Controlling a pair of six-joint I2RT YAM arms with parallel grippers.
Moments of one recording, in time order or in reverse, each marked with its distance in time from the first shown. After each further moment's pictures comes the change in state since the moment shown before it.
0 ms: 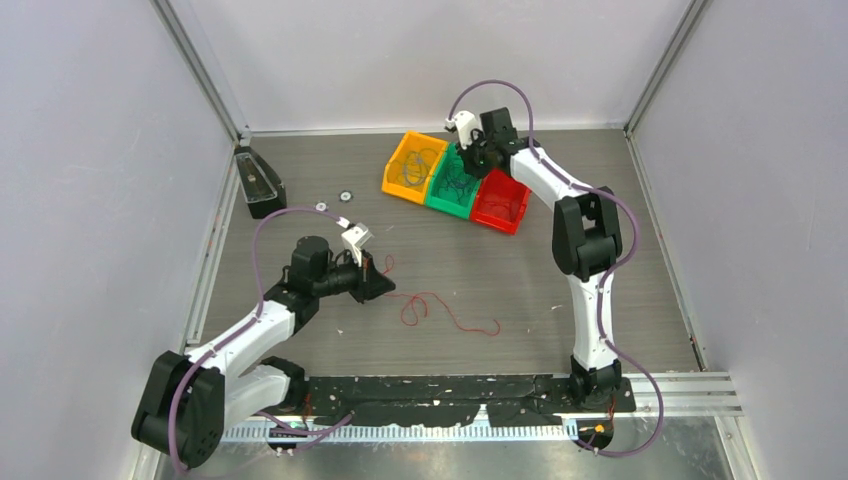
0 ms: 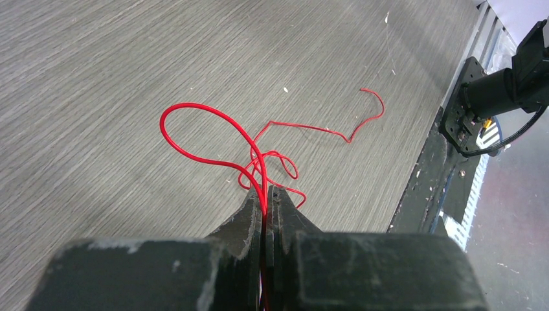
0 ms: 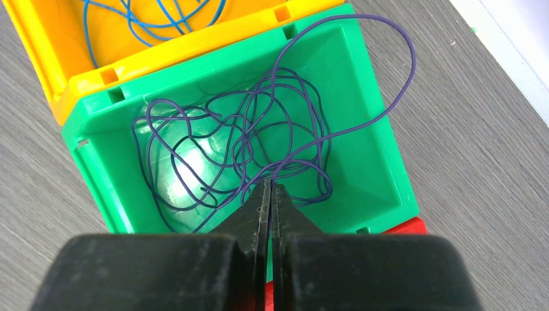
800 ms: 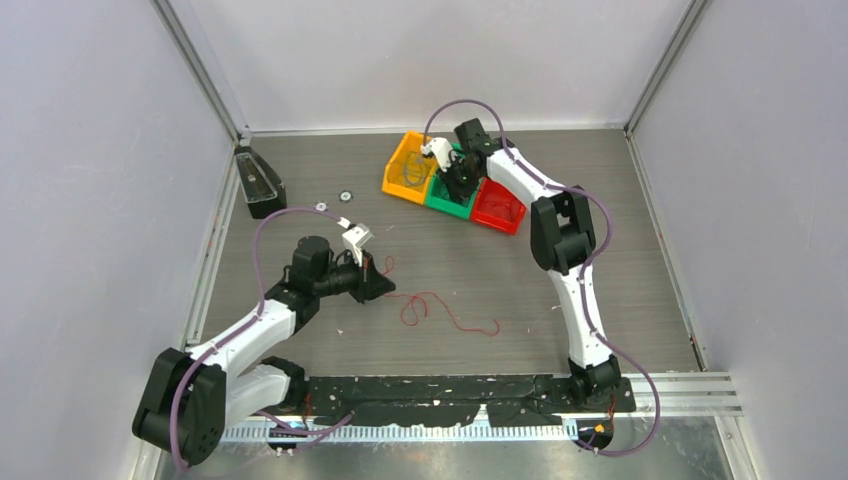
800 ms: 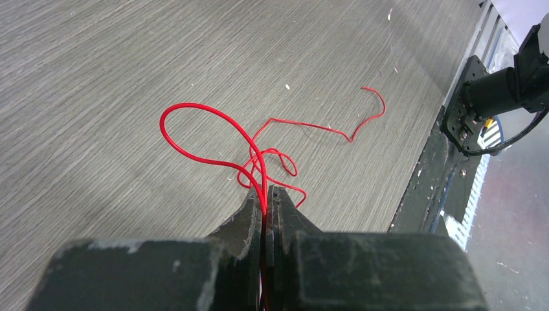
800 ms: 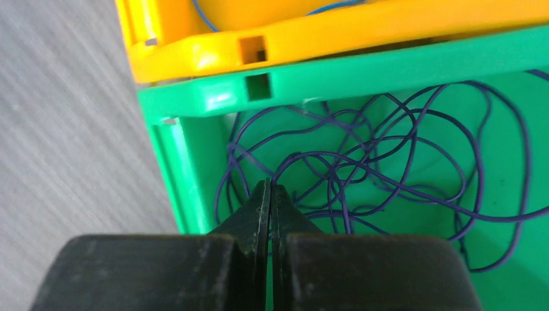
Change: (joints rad) left arm 0.000 0.014 0.000 0.000 -0.001 -0.001; right arm 0.074 0.194 0.254 -0.344 -0.058 -0.117
